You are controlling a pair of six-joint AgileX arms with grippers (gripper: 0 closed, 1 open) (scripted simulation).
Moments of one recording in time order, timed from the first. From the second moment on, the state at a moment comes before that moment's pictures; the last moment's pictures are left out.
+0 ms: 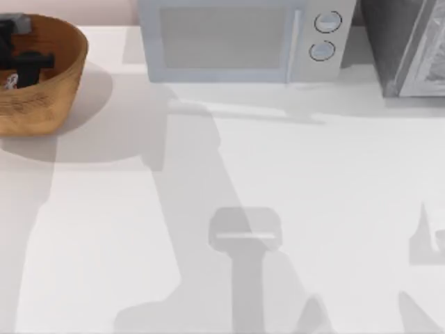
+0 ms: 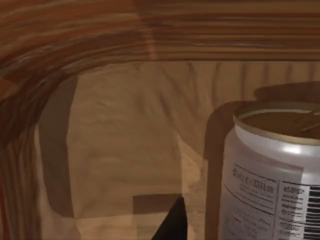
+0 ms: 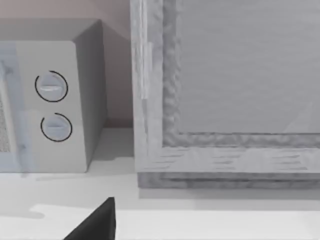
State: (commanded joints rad) left arm 0.10 2.61 2.36 -1.23 0.07 0.12; right arm 0.00 0.00 0.00 0.00 0.00 0.00
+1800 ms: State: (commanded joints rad) left arm 0.06 1.78 1.52 -0.84 0.04 0.07; right arm 0.00 0.00 0.00 0.00 0.00 0.00
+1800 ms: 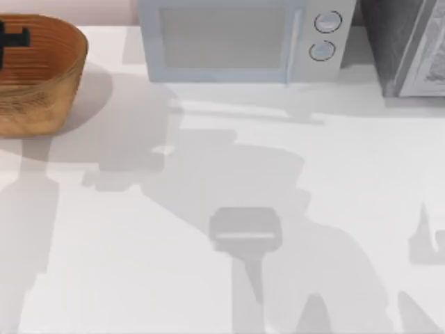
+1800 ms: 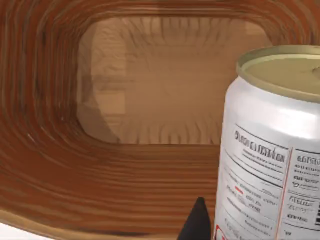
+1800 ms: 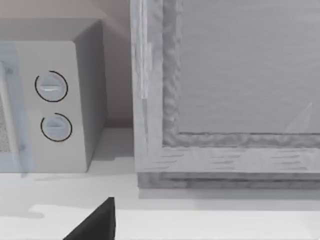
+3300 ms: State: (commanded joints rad) left arm 0.00 0.00 0.00 0.00 0.00 0.00; right arm 0.00 0.00 0.00 0.00 0.00 0.00
